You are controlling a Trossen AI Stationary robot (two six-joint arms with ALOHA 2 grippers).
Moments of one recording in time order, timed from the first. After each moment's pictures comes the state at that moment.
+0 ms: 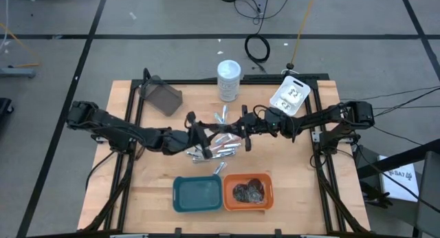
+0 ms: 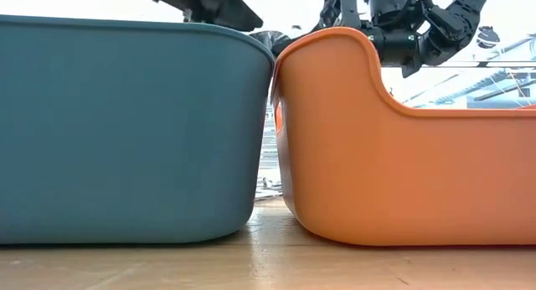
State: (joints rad) left arm -0.22 1.42 0.86 0.34 -0.66 0.11; right arm -0.13 1.56 0.63 0.92 -0.21 0.09
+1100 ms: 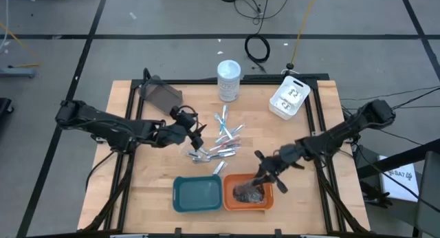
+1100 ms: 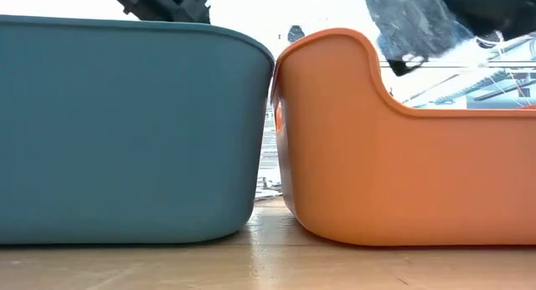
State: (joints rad) left arm -0.16 1.29 0.86 -0.16 -0.73 -0.32; right arm 0.39 1.28 0.50 0.47 -0.20 0.22
